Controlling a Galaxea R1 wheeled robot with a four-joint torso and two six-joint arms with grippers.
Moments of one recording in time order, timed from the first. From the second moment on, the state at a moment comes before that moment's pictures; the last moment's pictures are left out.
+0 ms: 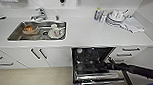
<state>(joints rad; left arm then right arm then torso) 1.60 2.86 -2.36 0.62 -0.18 -0.44 -0.33 2.47 -1.83 0.34 -0.29 0.34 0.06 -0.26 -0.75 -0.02</state>
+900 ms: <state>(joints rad) 1.54 2.95 -2.56 0.61 -0.18 -0.44 -0.75 2.19 -1.62 0.30 -0.41 0.33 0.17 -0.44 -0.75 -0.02</state>
